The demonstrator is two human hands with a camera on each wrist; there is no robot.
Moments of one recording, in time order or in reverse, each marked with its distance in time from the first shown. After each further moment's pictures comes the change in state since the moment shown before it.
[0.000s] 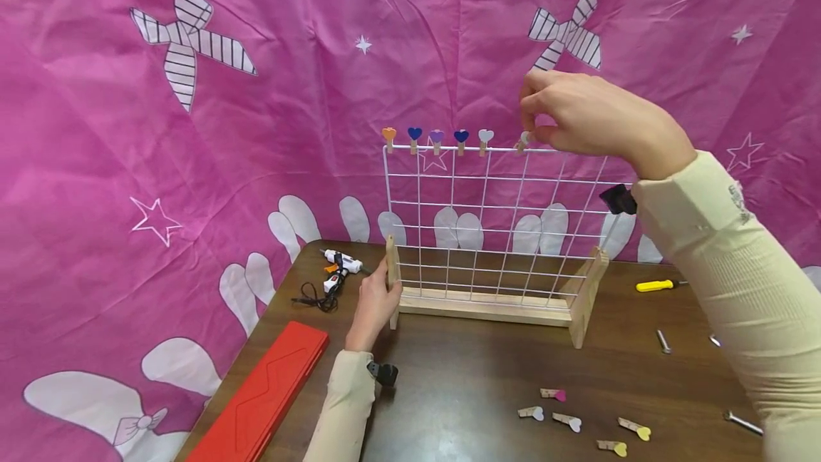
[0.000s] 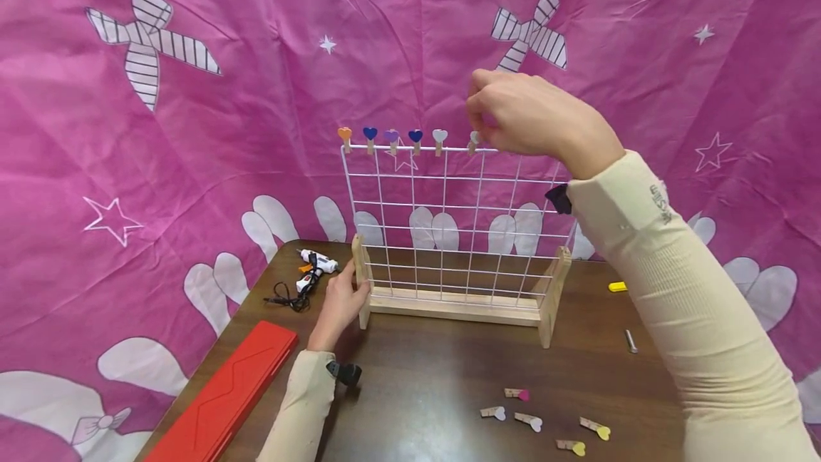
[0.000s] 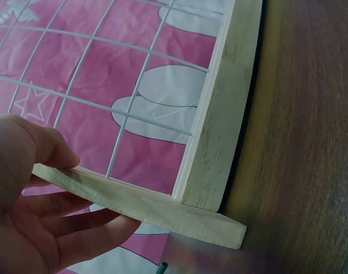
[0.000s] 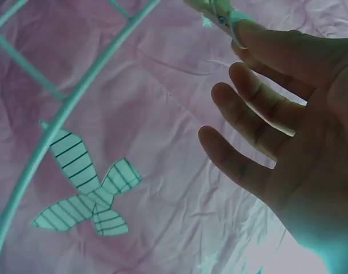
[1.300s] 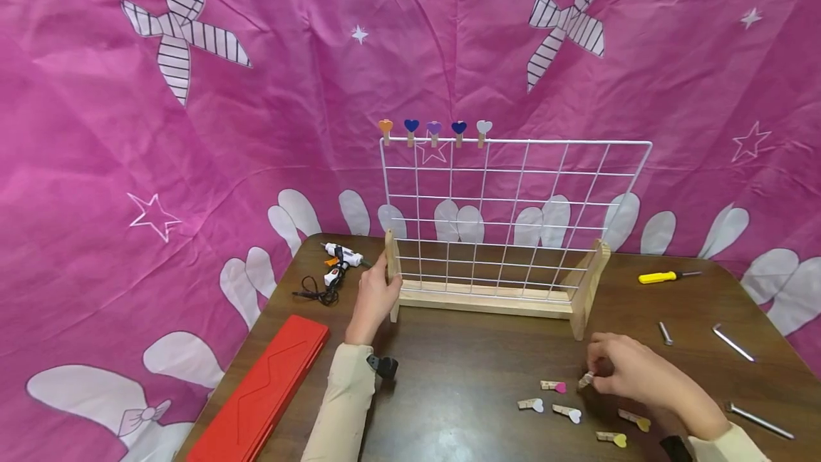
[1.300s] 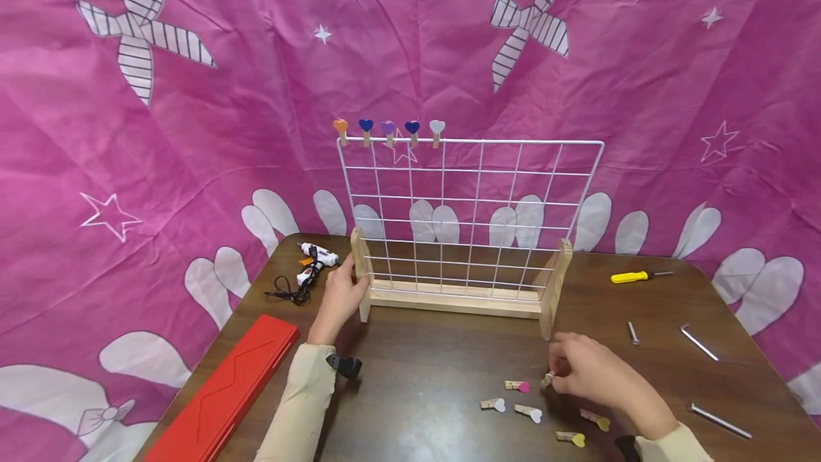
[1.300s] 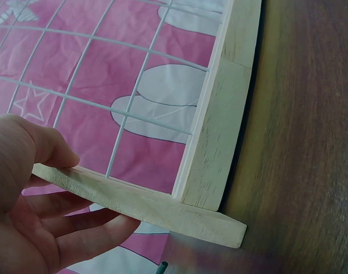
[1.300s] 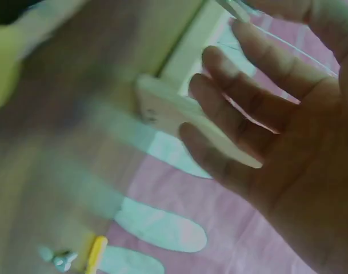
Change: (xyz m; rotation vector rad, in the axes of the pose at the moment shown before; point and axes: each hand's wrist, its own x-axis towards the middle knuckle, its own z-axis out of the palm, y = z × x) left_hand 0.001 -0.002 0.003 0.055 0.053 0.042; right_hand -0.261 -0.074 0.238 0.479 -0.233 0.373
